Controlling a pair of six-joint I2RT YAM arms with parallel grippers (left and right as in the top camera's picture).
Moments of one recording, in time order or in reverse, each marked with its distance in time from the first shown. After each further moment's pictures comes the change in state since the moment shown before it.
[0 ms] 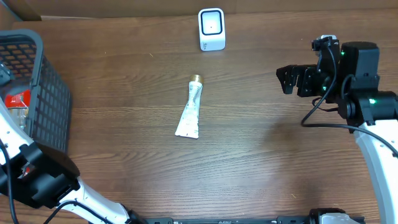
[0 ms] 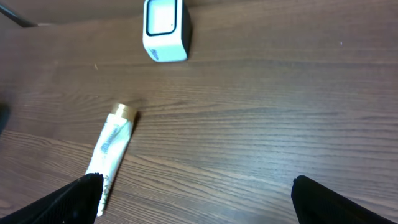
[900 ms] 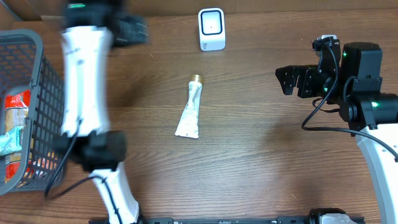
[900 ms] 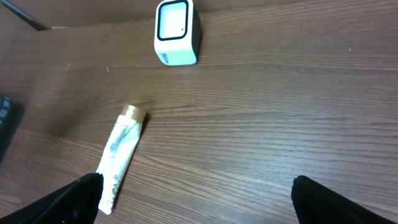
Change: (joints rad) left arm -0.643 0.108 0.518 -0.522 0.260 -0.288; right arm 0.000 -0.035 0.000 0.002 -0.032 0.000
